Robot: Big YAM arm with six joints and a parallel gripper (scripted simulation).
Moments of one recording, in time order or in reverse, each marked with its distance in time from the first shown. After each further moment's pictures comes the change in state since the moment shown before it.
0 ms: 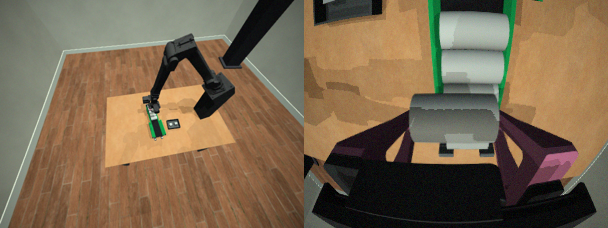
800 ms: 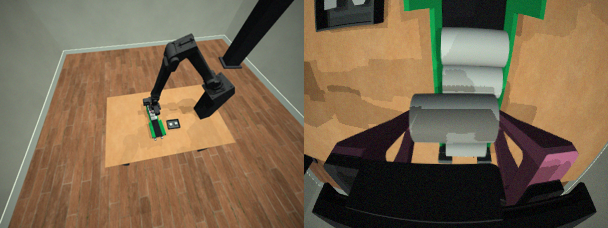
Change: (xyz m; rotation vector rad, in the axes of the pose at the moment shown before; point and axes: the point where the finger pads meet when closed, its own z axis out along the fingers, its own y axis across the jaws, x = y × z) arm -0.017 0.000 0.002 -0.006 0.004 -0.018
